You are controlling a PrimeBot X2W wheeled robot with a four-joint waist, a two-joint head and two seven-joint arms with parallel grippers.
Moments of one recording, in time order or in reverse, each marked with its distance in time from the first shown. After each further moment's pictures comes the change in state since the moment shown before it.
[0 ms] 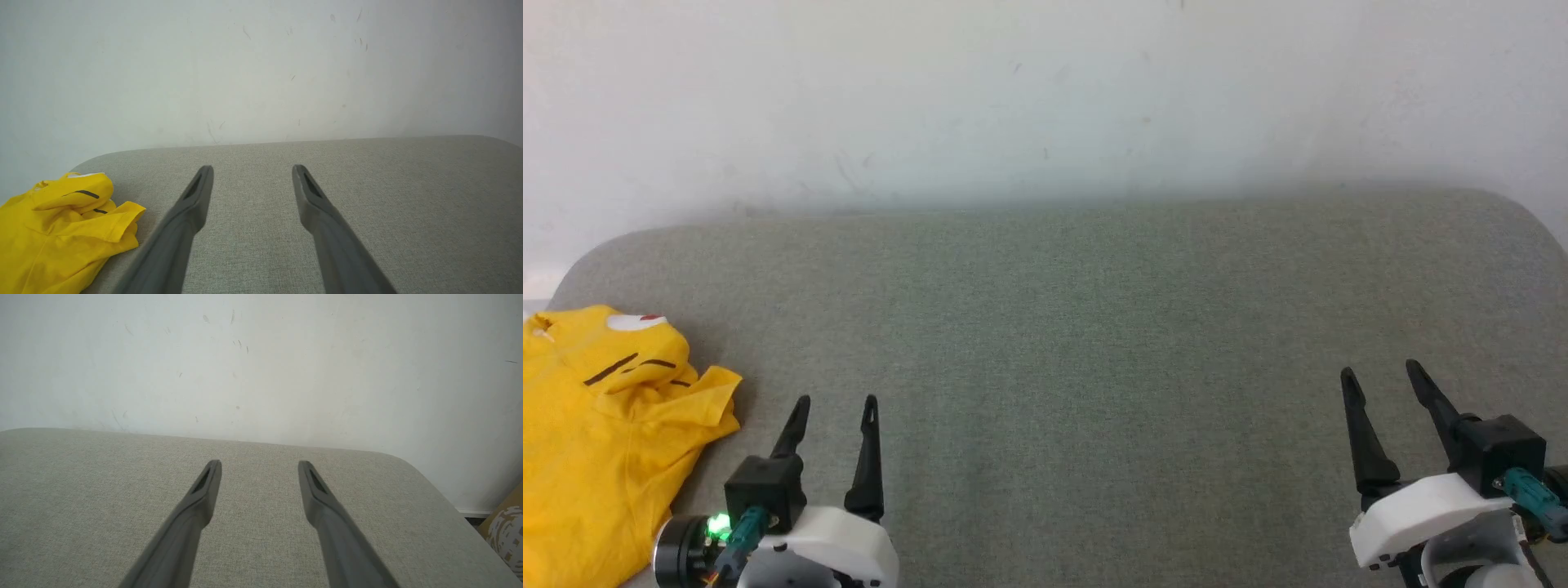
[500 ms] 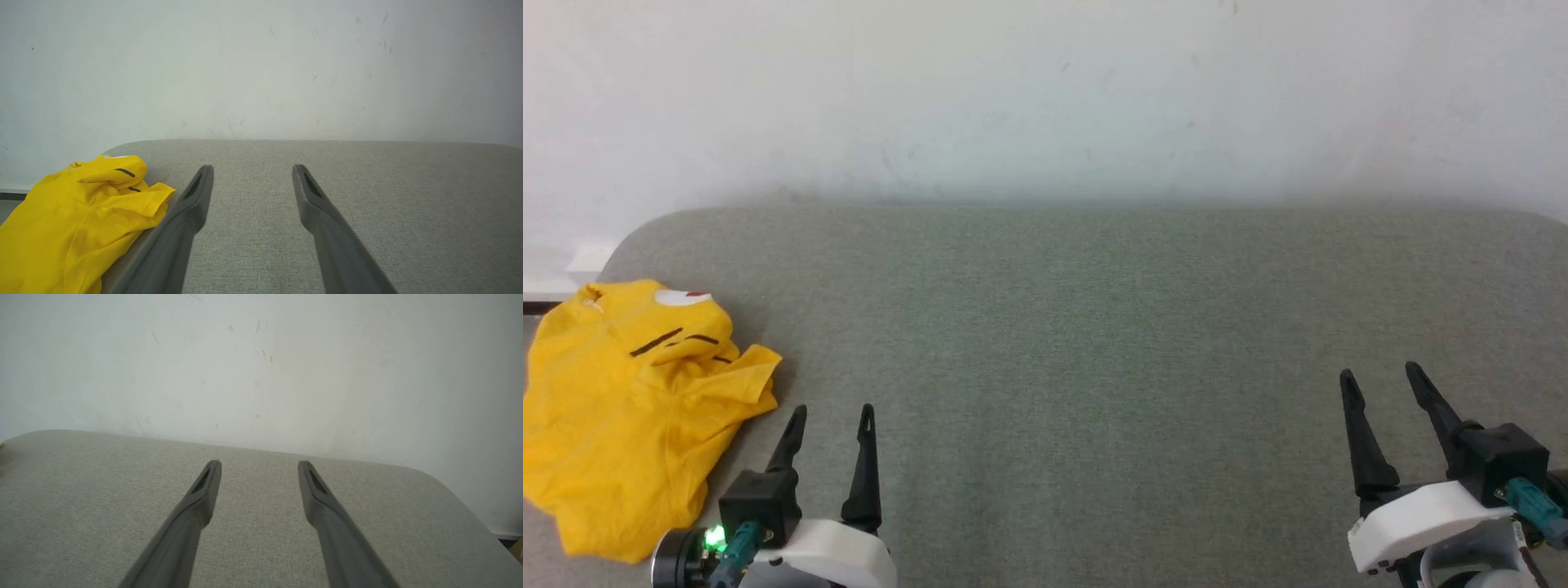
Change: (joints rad) left arm 0.027 0.000 0.003 -0.001 -0.015 0.001 -0.031; right arm 0.014 0.000 0.005 -0.006 0.005 0.000 -0.033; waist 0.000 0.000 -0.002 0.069
